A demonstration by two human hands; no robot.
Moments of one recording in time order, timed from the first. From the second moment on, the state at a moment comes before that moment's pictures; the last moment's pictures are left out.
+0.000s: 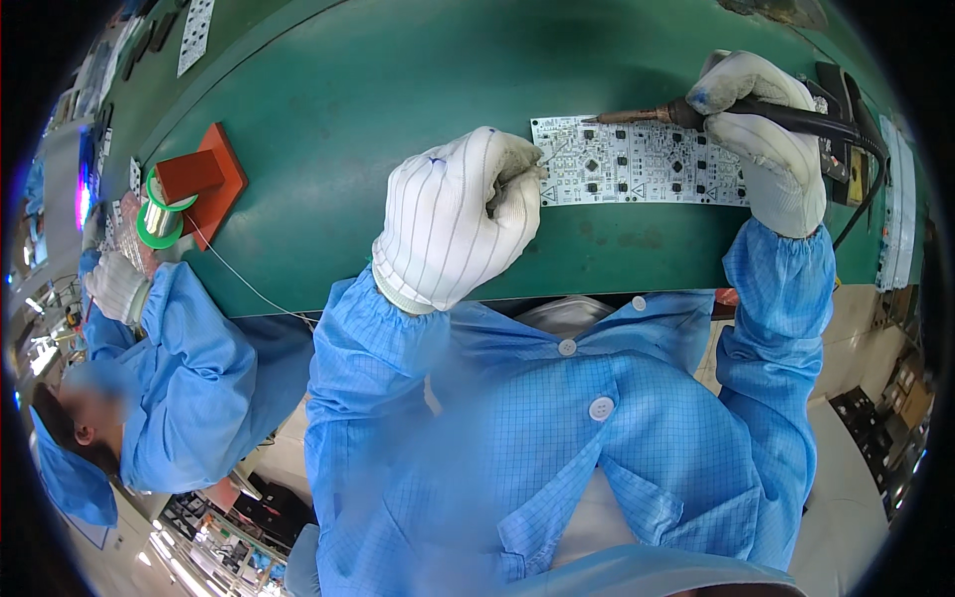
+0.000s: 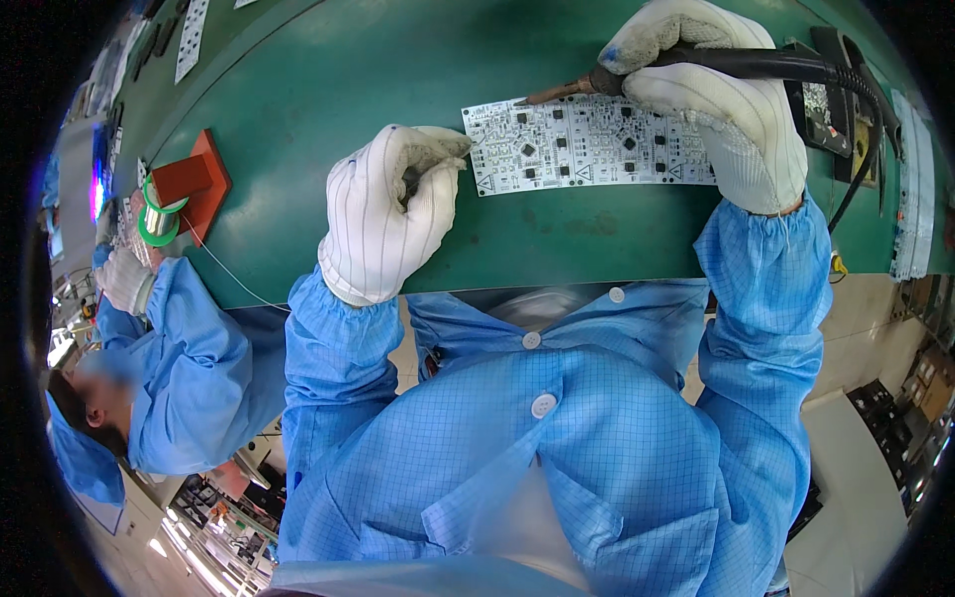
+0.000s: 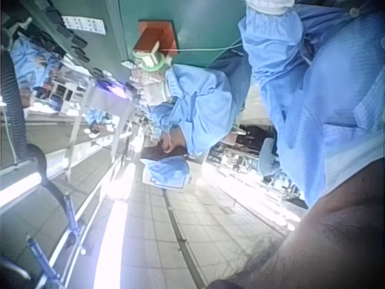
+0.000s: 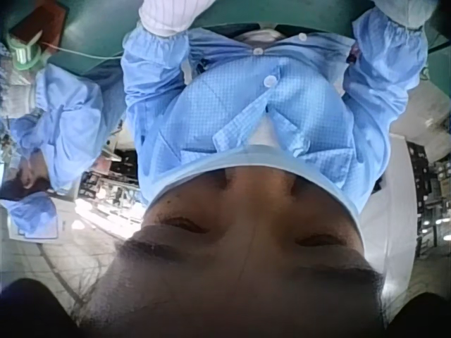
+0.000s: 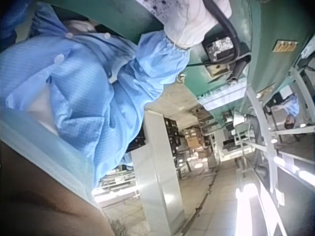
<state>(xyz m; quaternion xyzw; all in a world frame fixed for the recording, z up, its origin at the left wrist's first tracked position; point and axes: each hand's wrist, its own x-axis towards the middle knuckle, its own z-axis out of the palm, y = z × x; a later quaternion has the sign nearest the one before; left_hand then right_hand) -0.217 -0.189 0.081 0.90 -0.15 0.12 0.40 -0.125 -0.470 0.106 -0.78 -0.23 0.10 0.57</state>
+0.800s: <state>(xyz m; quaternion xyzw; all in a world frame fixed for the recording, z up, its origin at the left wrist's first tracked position) -0.217 -0.187 0.081 0.90 -0.10 0.12 0.40 -0.116 -0.455 0.103 -0.77 -0.31 0.04 0.55</state>
